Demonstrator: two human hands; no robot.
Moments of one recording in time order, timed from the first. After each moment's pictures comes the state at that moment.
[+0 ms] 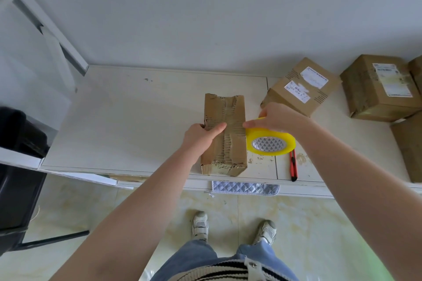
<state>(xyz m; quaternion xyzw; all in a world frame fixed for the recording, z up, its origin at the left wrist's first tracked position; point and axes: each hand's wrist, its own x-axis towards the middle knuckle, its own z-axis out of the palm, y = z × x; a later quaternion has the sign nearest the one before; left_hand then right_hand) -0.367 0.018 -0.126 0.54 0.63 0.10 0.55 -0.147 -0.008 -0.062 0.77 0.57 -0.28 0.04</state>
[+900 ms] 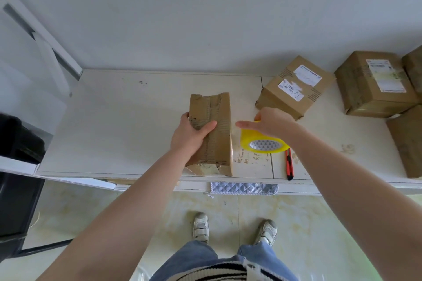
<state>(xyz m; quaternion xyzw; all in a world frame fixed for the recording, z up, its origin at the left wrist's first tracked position) -0.372 0.021 -0.119 0.58 0.64 0.17 0.47 -0.146 -0.020 -0.078 0.77 0.57 -0.27 0.04</state>
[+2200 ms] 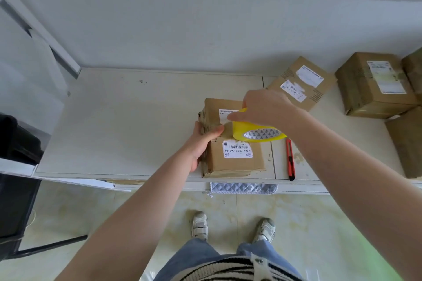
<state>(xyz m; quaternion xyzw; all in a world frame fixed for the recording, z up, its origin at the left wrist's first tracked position) -0.367 0.008 -0.114 0.39 0.55 0.12 0.73 -0.186 0.005 -0.013 0.73 0.66 -0.14 0.08</state>
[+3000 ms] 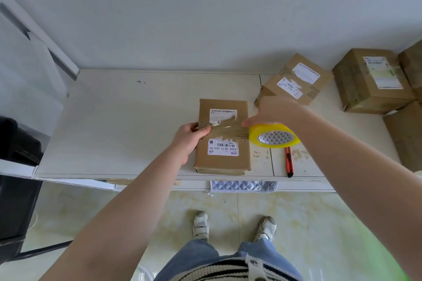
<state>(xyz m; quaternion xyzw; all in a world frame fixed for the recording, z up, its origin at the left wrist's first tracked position) -0.381 0.022 -0.122 0.47 0.56 0.18 0.66 -0.146 -0.001 -0.045 0.77 0.57 -0.22 0.15</state>
